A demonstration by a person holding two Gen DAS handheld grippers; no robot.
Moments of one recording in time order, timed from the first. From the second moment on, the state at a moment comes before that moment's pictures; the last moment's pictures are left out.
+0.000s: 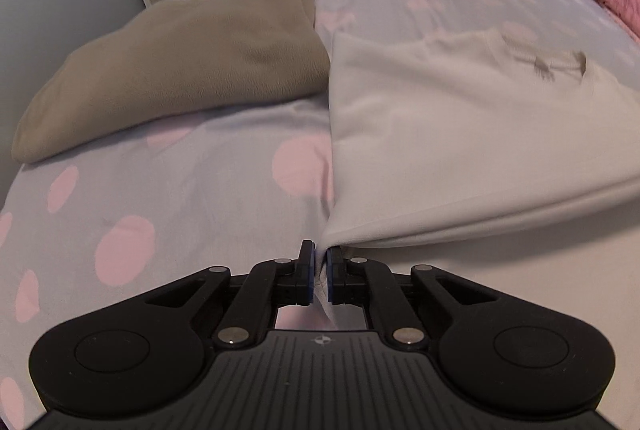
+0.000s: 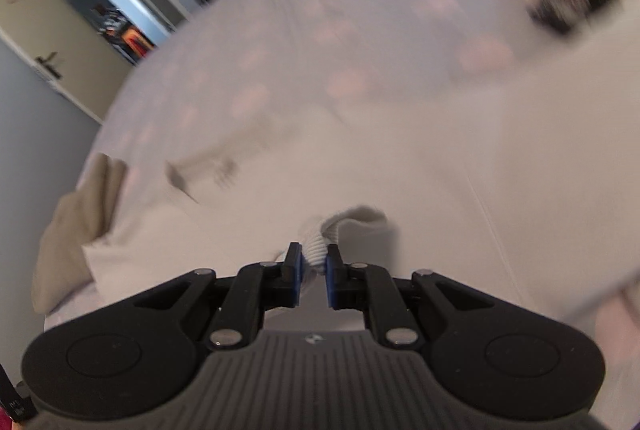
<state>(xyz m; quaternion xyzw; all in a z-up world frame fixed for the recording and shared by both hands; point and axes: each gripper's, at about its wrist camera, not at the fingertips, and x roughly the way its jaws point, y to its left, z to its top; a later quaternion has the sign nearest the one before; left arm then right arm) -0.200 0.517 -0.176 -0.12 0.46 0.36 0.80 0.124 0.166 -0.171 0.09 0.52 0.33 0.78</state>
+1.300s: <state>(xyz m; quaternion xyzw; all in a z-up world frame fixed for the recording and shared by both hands) -0.174 0.429 -0.082 -0.09 0.41 0.34 0.84 0.155 -0.106 -0.023 0.06 0.39 0.20 0.90</state>
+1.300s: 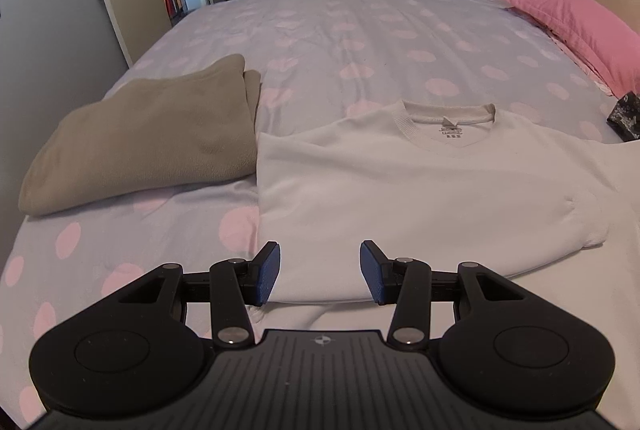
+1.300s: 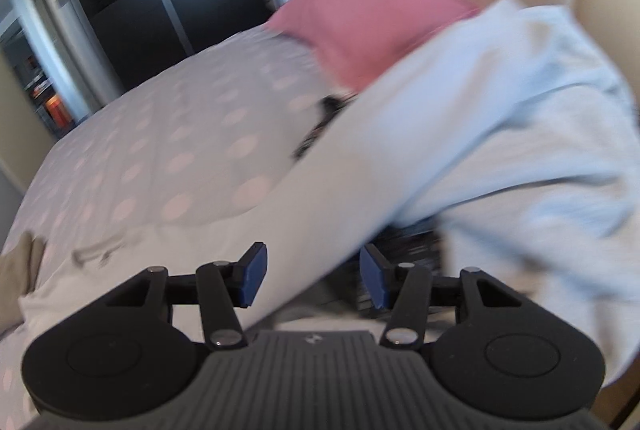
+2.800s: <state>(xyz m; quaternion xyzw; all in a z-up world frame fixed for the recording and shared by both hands) -0.141 0.416 -0.111 -0.07 0.46 0.32 0.83 0.162 -0.064 0.063 0.08 0.22 0.28 0.93</state>
